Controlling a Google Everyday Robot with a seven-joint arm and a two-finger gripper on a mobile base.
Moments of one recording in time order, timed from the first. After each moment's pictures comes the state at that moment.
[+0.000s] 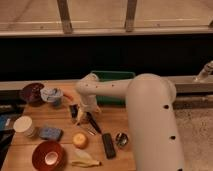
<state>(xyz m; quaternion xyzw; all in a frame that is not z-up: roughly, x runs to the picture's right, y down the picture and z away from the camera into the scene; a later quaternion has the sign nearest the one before) -0.102 0.176 0.884 -0.37 0.18 0.49 0.76</state>
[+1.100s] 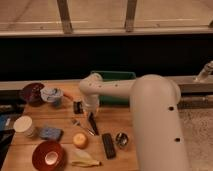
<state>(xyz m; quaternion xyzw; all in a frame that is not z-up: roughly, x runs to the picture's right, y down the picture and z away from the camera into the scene) -0.094 0.170 0.879 -0.37 0.17 0.50 0.77</state>
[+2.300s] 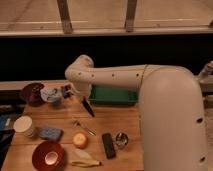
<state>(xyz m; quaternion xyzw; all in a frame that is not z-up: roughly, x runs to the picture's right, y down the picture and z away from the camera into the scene) -0.144 0.049 0.797 -0.26 0.06 0.43 0.86</state>
